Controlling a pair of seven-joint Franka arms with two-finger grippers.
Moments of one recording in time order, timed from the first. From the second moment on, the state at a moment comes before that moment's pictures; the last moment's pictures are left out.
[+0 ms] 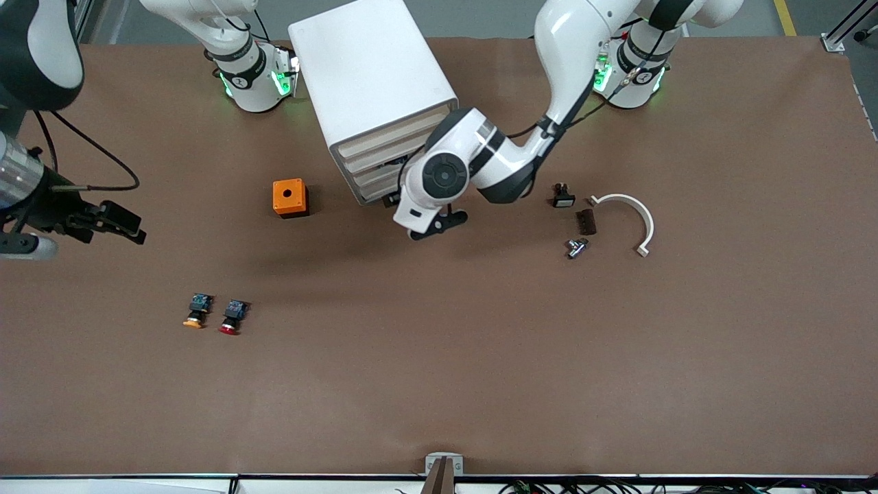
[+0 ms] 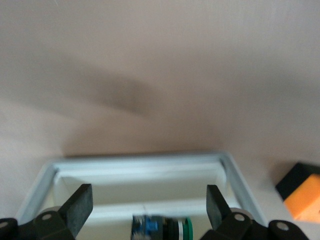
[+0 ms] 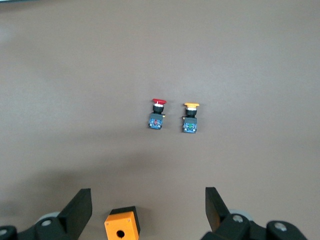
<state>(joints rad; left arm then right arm) -0.71 0.71 -0.15 -1.39 -0.36 1.98 -1.06 0.00 0.05 -0.02 -1.68 0.05 1.79 0.04</state>
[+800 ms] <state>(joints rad) -0.50 0.65 -0.15 -1.38 -0.25 1.98 -1.05 0.00 -0.07 -0.01 -1.68 -0.01 1.70 0.06</state>
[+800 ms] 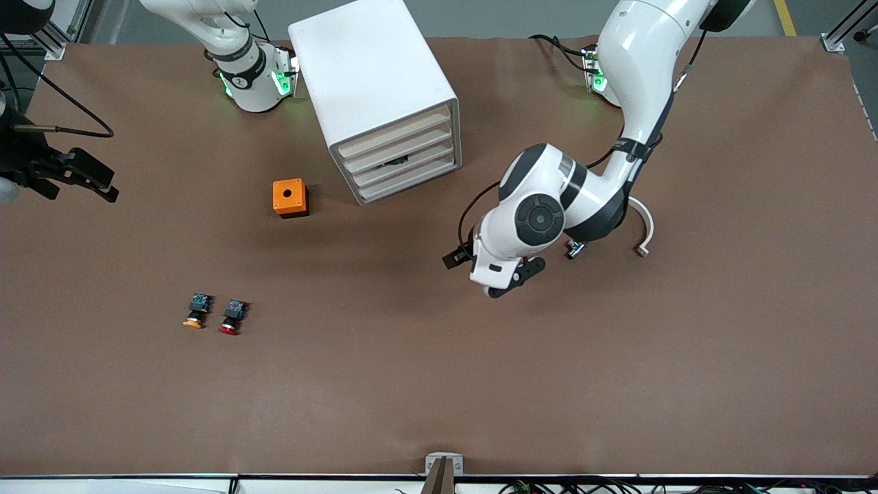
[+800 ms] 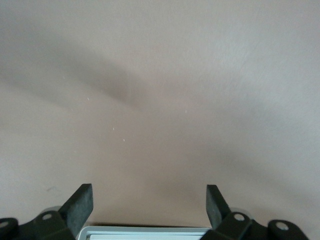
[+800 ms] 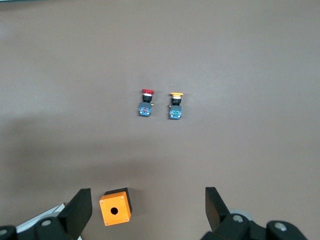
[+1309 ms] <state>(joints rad) -0.31 0.50 -0.15 -1.38 -0.12 1.77 -0.70 0.00 -0.07 -0.02 -1.67 -0.02 1.69 -0.02</state>
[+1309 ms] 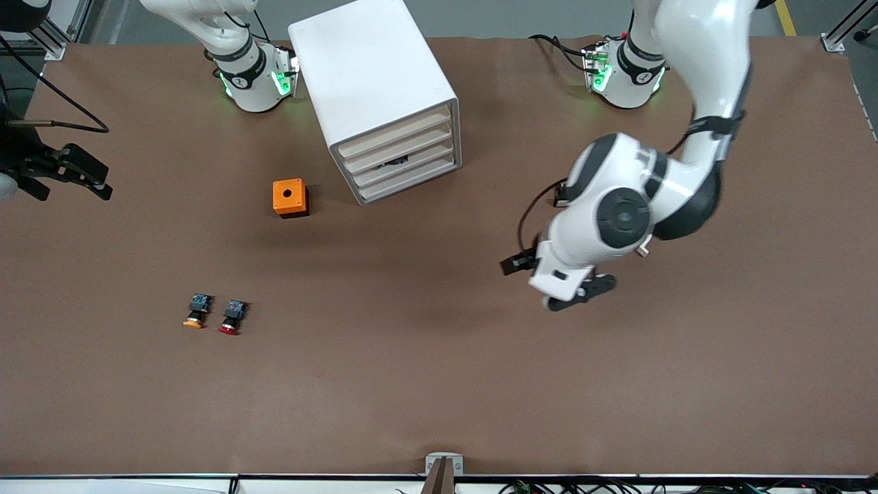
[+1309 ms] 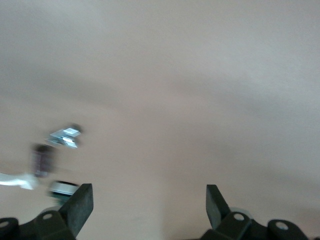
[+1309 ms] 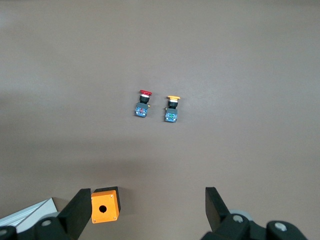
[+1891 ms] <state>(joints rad) -0.11 0.30 -0.15 -1.43 -0.02 1.62 -0.35 0.00 -0.07 -0.02 -1.66 -0.02 1.68 -0.05</state>
